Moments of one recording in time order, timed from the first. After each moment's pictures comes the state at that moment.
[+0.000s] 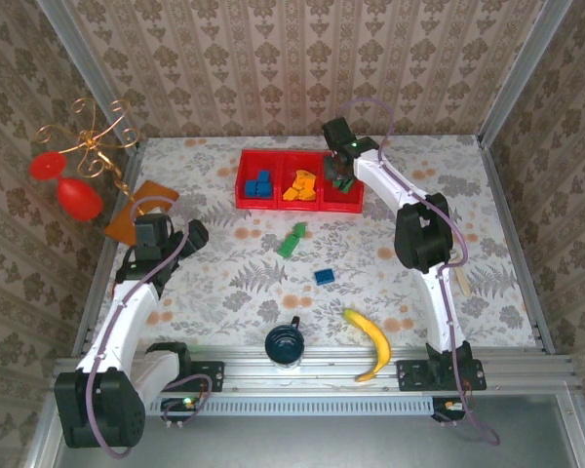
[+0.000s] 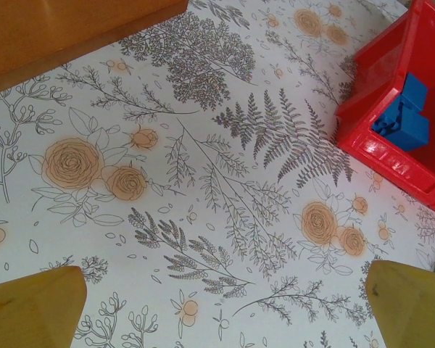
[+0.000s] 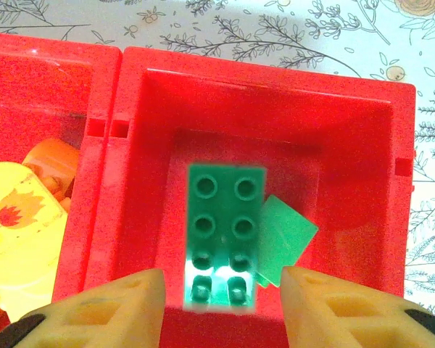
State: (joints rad) left arm -0.04 0.97 0.64 -0.39 0.02 -0.51; right arm 0.37 2.32 2.13 -0.81 0.23 0.29
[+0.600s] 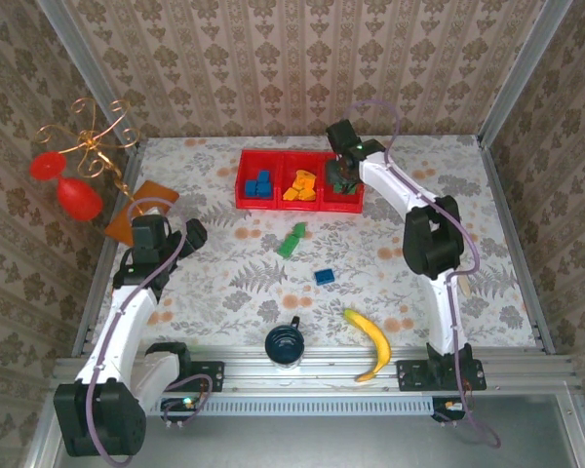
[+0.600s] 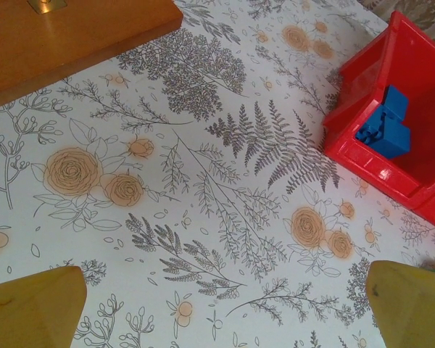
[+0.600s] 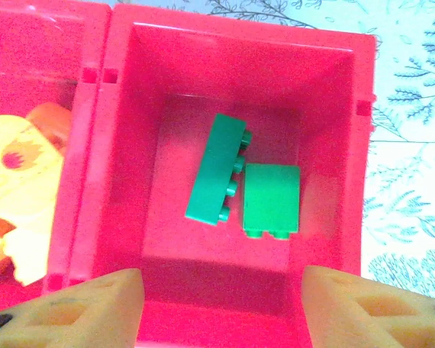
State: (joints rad) left arm -0.04 0.92 0.64 -0.40 0.02 -0.51; right arm 0.38 2.19 1.98 -0.81 0.23 0.31
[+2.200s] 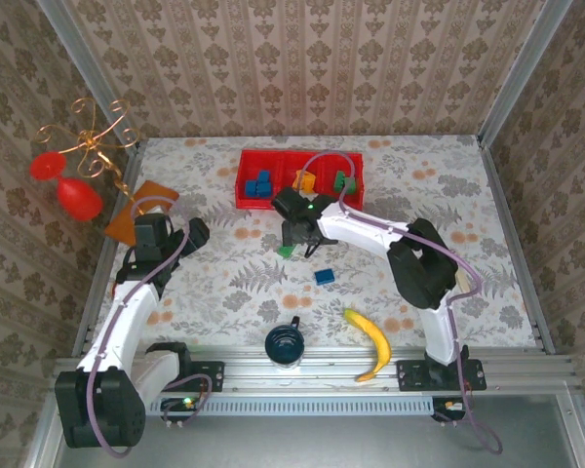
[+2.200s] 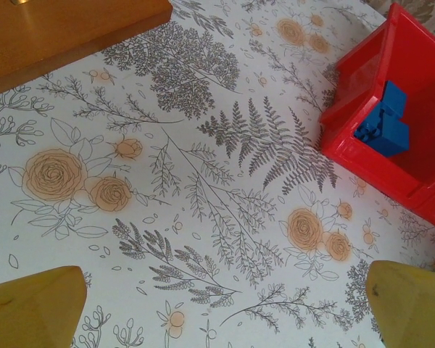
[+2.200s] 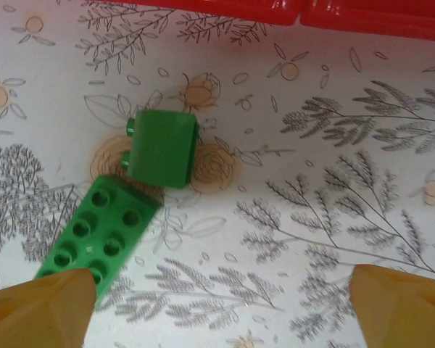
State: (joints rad) left arm -0.04 0.97 0.62 -0.34 0.05 -0.51; right arm 0.75 2.05 1.61 -0.81 0.32 0.70
